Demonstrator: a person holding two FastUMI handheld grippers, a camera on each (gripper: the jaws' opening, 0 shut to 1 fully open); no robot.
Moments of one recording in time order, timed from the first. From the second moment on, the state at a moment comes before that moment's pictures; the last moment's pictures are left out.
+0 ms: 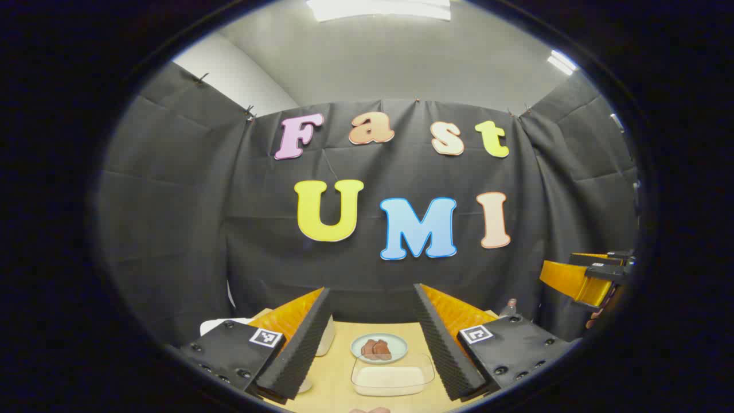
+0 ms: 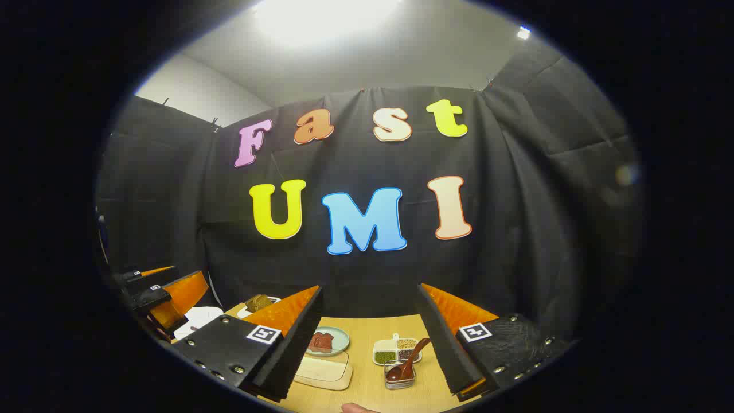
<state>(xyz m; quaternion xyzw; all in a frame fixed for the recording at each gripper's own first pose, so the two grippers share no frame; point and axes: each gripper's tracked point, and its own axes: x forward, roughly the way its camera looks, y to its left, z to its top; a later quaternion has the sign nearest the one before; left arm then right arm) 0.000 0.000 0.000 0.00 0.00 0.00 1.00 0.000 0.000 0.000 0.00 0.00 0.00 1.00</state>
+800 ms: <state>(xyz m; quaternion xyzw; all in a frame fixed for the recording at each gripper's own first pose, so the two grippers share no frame) 0.002 0.019 -0.003 -0.01 0.01 -0.02 1.00 -0.007 0.014 -0.007 -0.02 0.01 -0.01 1.00</state>
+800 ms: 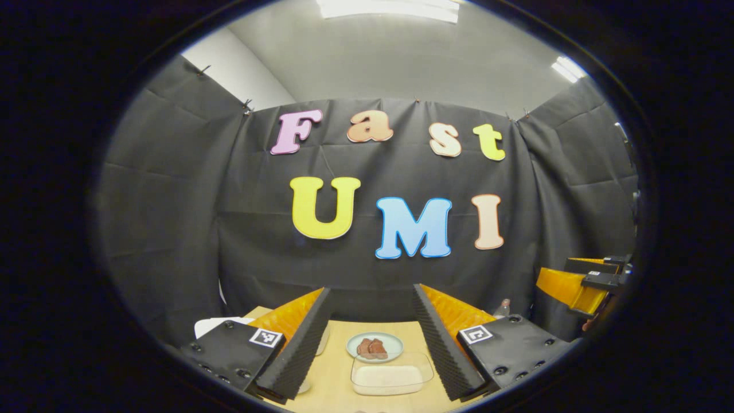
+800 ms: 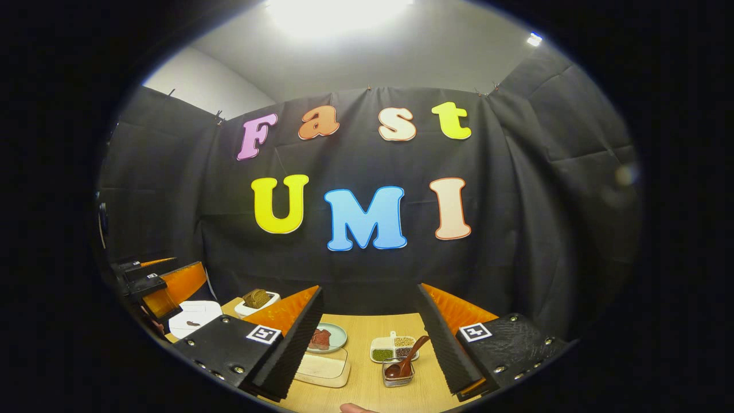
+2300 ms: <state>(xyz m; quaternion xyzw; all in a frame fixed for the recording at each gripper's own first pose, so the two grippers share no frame) 0.042 0.252 -0.257 -0.13 0.29 0.13 0.94 0.041 0.018 -0.055 -0.03 0.06 0.01 1.00</state>
